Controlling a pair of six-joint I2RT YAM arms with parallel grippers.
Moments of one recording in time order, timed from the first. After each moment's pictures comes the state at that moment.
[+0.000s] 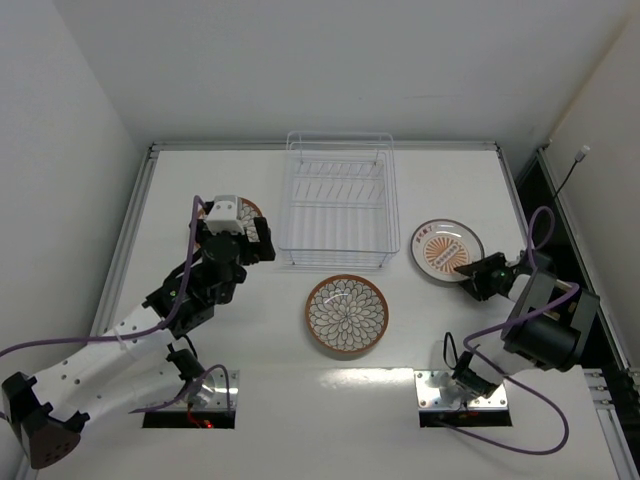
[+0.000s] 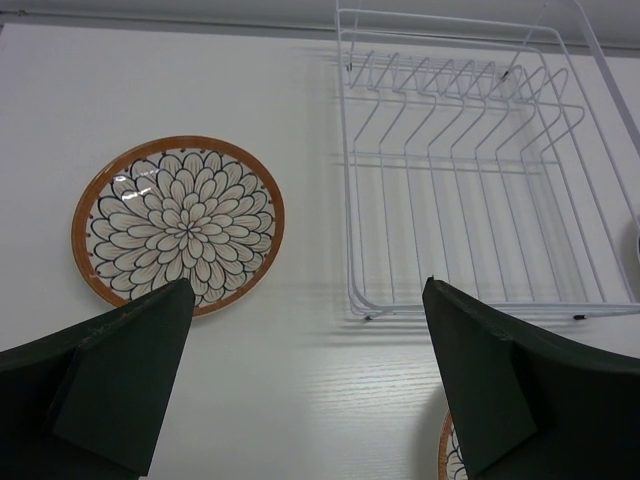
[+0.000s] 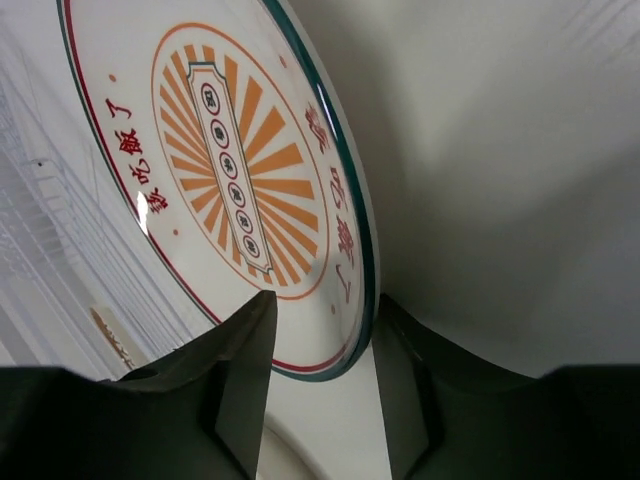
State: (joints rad) left arm -0.77 0.81 0.74 -0.19 -0.70 -0.33; right arm -0.60 1.50 0.44 0.08 -0.57 0.66
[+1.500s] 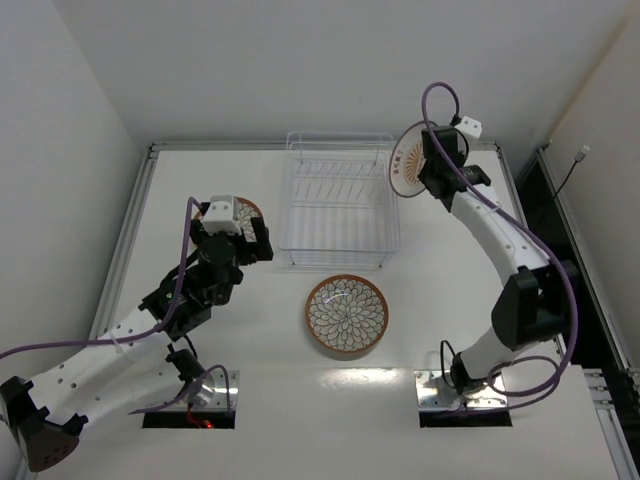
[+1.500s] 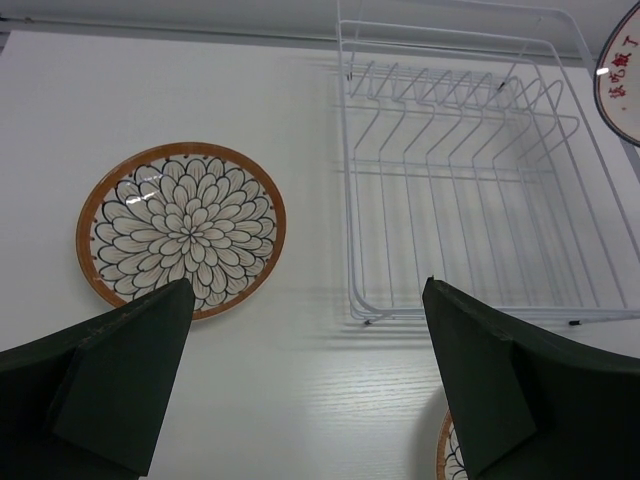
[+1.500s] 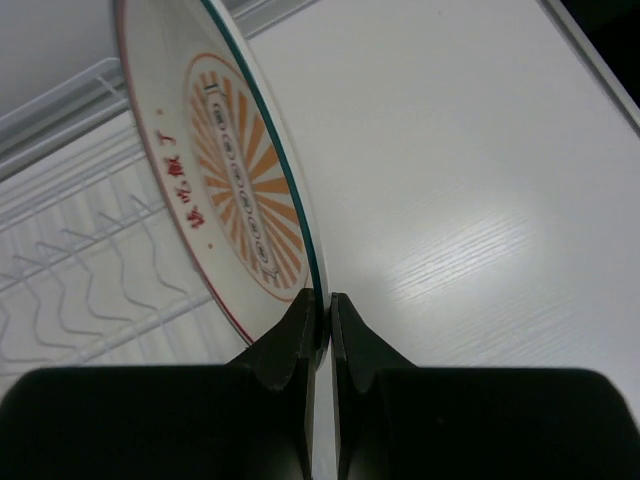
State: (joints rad) left arm -0.77 0.79 0.74 -0.20 -0.70 -0.32; right arm 0.23 1.56 1.38 -0.44 0.53 0.52
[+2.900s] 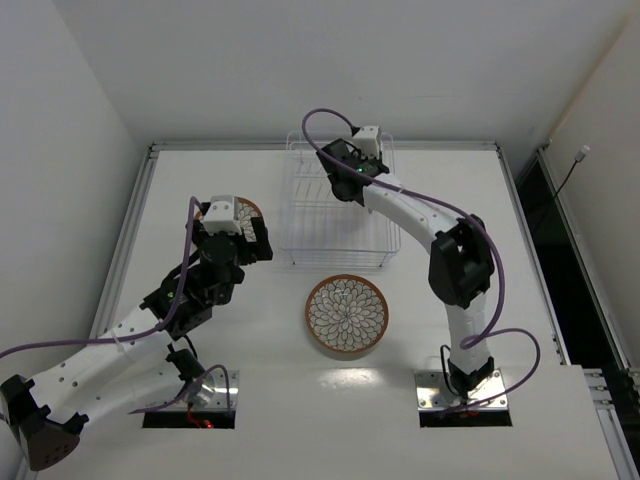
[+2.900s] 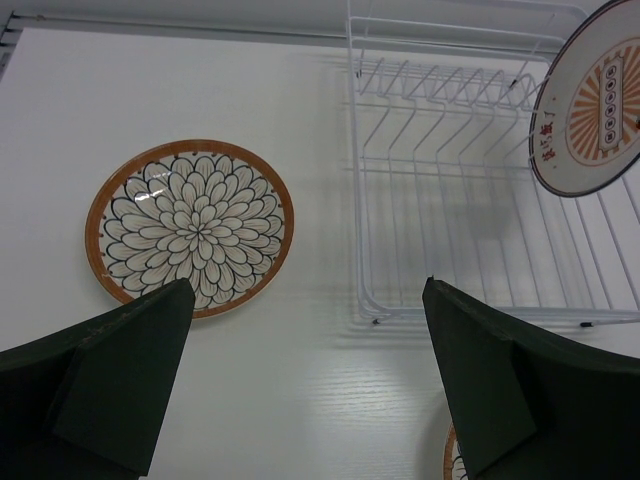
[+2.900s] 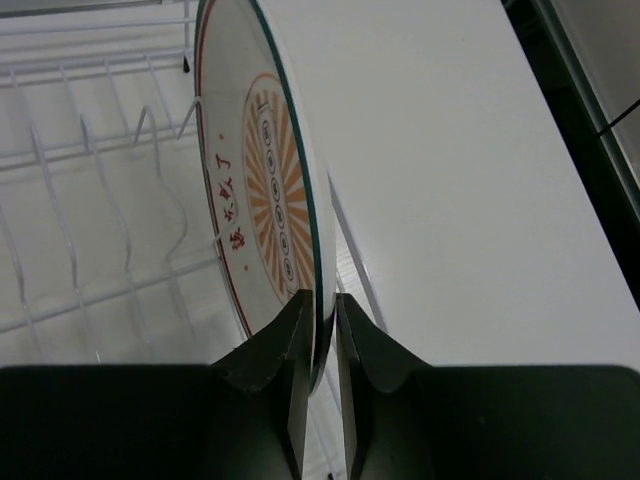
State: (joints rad) left arm -0.77 0.80 0.74 -0.20 -0.72 -0.32; right arm 0.60 2.05 1.79 -0.66 1.01 0.48
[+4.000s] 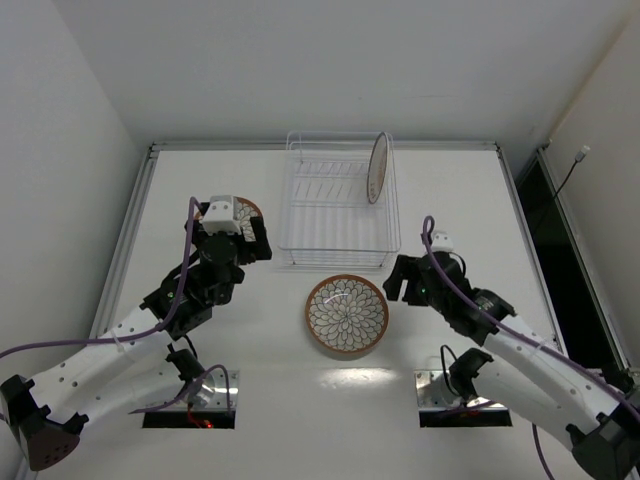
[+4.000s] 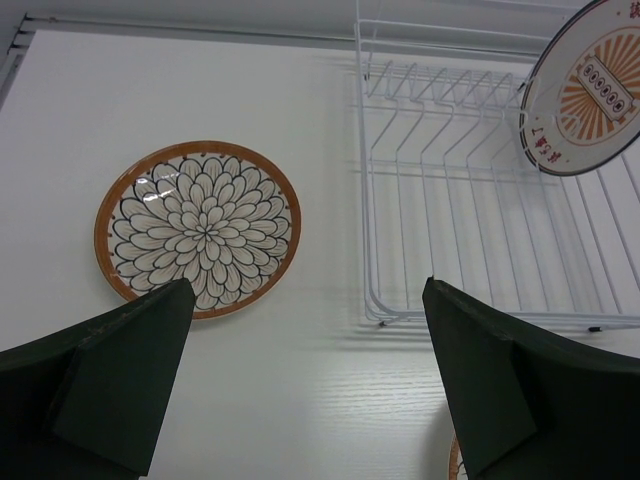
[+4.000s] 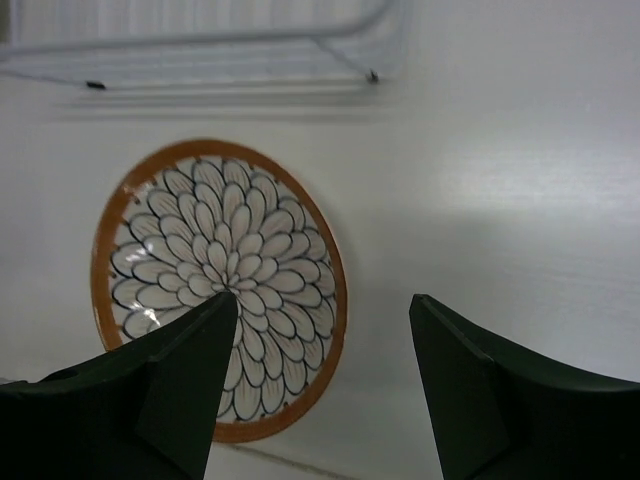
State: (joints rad) left arm -0.77 0.80 0.74 -0.20 -0.74 -0.32; right arm 0.63 0.78 0.56 -0.45 0.23 0.60
